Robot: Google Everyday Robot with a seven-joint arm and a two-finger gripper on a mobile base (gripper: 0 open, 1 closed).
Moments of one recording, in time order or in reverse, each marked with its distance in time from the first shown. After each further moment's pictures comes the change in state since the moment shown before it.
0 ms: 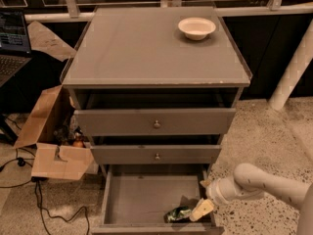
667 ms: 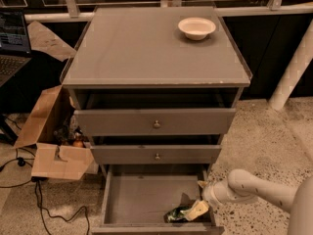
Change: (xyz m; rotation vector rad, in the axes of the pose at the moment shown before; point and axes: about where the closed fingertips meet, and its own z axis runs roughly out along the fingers) arm 0.014 -0.028 0.037 0.084 -0.021 -0.041
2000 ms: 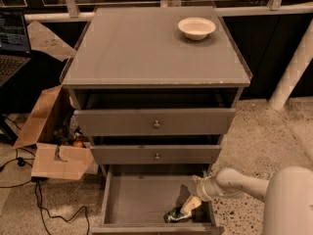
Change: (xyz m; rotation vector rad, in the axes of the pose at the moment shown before) arm 0.003 -0.049 0.053 0.080 0.029 -0.076
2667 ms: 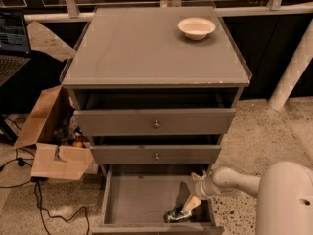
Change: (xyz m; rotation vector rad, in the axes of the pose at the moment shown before) arm 0.001 -0.015 0.013 0.047 0.052 -0.135
